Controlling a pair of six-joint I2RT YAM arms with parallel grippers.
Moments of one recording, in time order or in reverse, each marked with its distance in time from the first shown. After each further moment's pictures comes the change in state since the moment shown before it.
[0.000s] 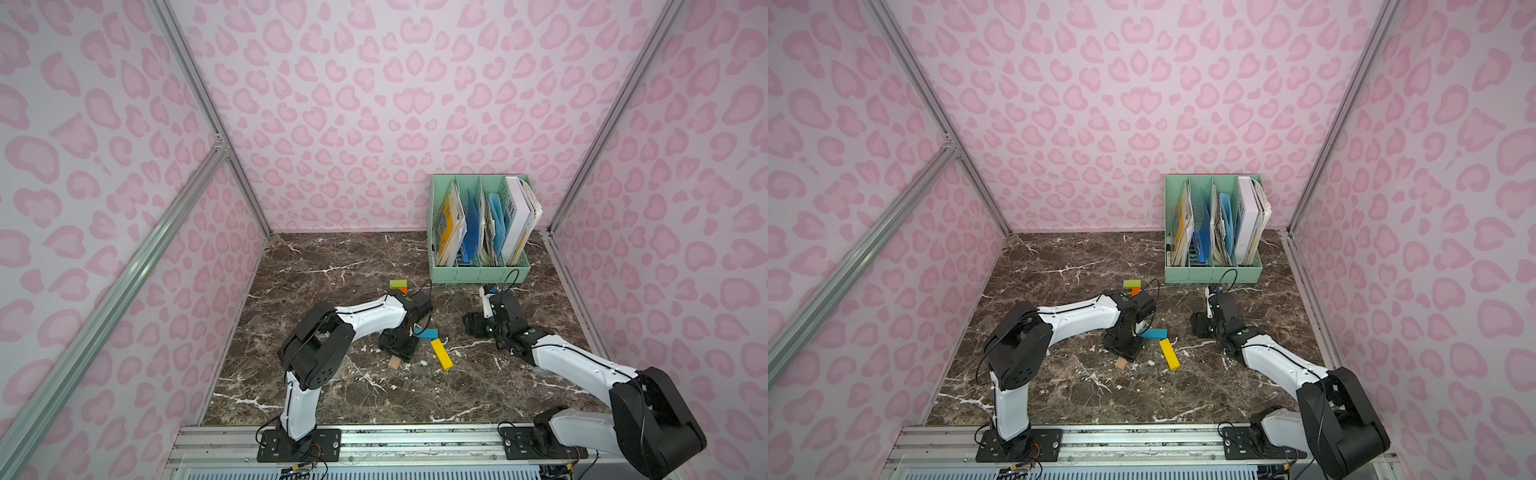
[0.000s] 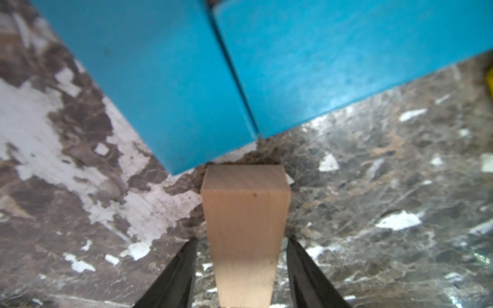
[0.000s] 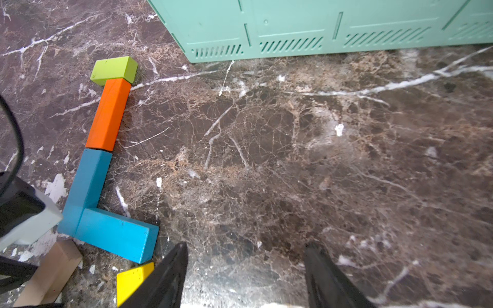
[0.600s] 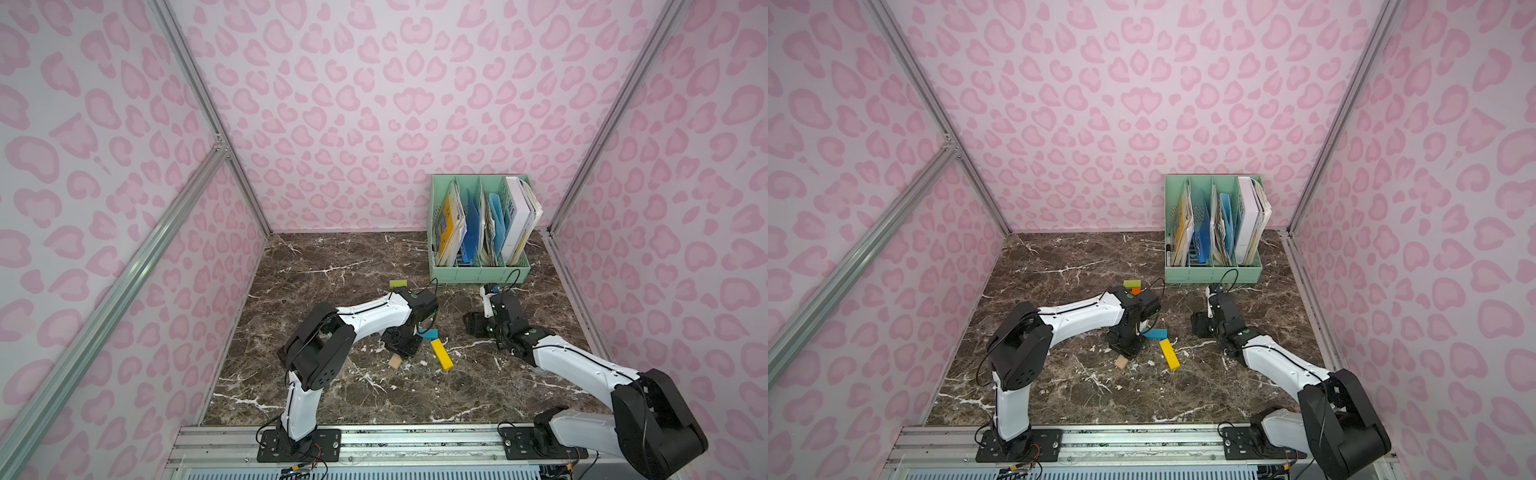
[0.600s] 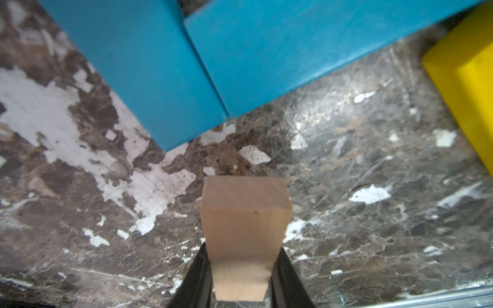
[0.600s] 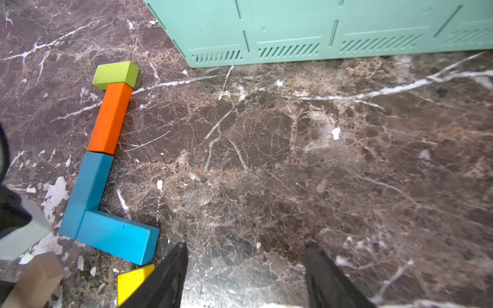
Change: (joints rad) left arm -0.026 0.034 0.087 -0.080 -0.010 0.008; right arm 0.001 -0.010 0.000 -0.002 0.008 0.000
